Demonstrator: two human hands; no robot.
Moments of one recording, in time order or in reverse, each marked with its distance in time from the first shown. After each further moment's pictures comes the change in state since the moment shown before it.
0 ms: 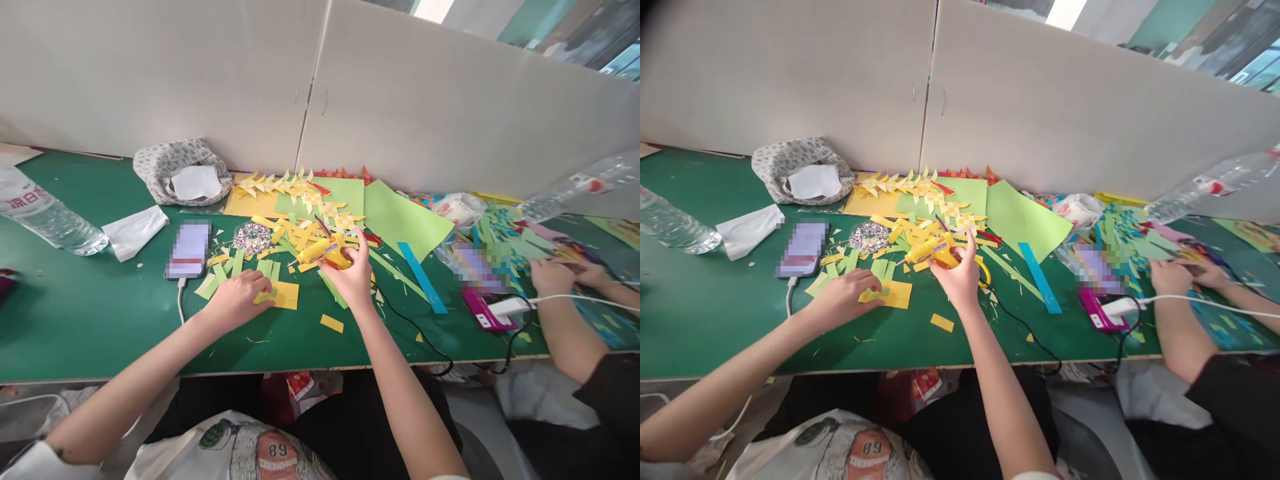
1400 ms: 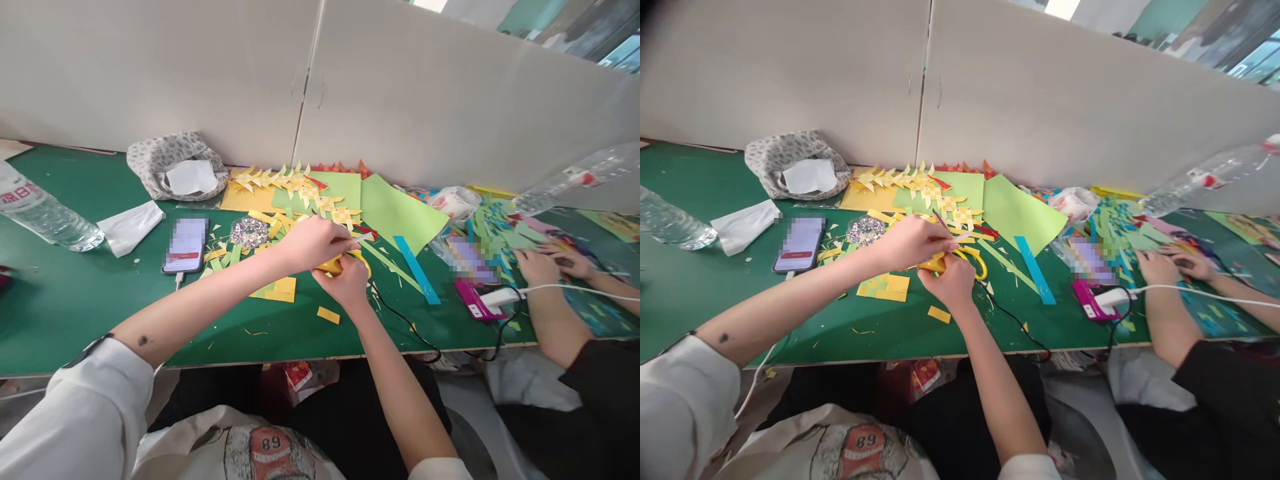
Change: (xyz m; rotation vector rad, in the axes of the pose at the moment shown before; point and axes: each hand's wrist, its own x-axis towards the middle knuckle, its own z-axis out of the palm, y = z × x) left_hand 0.113 0.077 -0.053 -0.334 0.090 0.310; right_hand -0.011 -0.020 -0.008 -0.455 -0.048 -0.122
